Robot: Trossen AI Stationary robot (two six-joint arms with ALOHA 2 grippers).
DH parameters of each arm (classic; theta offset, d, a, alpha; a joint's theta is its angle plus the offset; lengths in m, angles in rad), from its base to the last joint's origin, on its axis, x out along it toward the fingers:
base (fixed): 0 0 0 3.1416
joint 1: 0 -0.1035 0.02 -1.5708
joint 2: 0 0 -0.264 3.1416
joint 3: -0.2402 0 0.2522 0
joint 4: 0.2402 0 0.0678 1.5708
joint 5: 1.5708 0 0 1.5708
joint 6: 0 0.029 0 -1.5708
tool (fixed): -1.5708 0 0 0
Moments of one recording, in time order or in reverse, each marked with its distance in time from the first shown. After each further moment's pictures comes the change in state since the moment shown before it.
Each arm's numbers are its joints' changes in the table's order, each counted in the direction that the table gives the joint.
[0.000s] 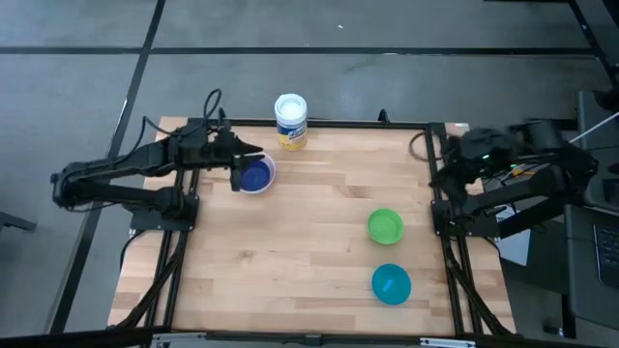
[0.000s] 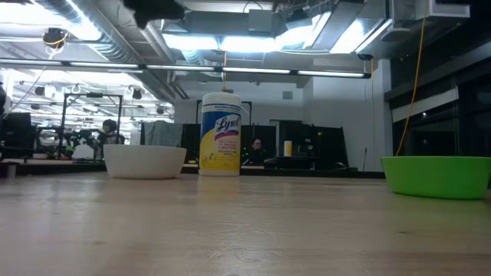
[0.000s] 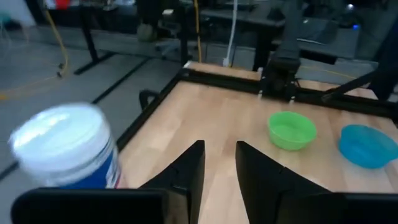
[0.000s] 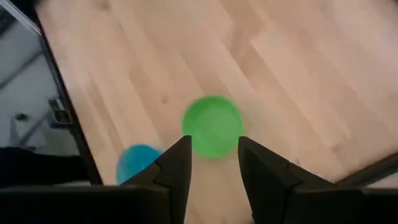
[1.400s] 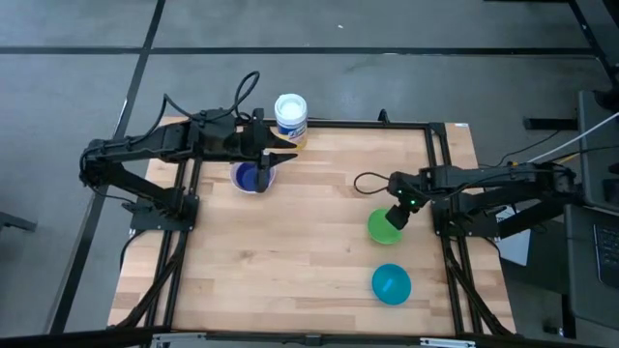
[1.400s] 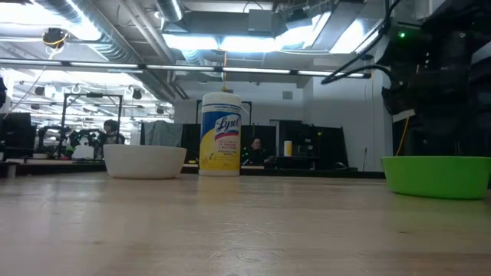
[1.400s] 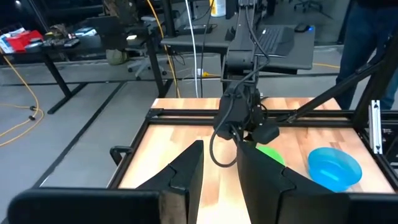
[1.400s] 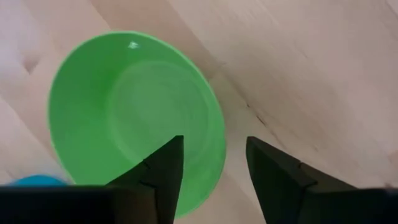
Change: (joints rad) left arm 0.181 -0.411 -0.616 0.193 0.052 0.106; right arm 0.157 -0.119 0.959 -0.777 0.165 -0.007
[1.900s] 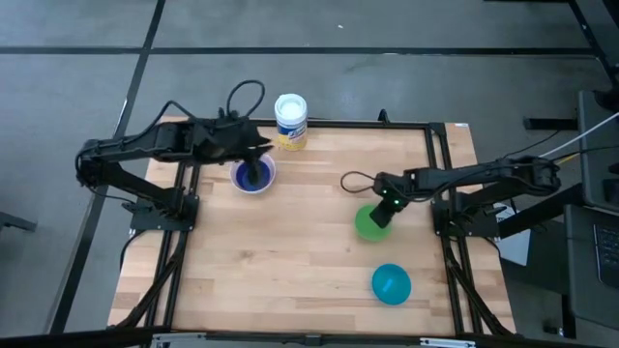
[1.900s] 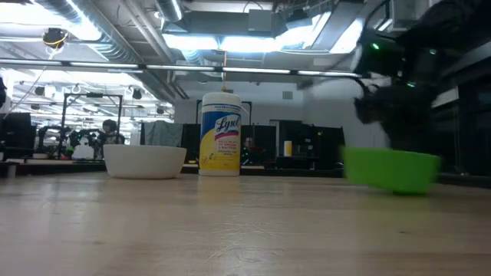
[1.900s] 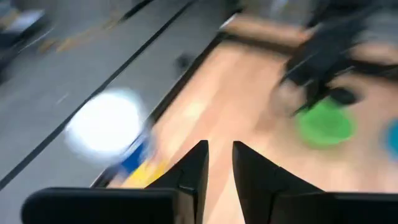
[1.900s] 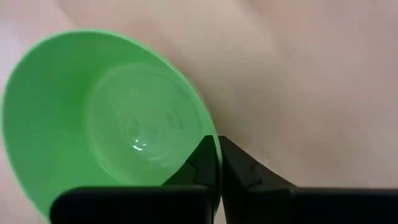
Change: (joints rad) left arm 0.013 0.036 -0.002 0.388 0.318 -0.279; right arm 0.015 -0.218 -0.020 -0.270 -0.020 0.024
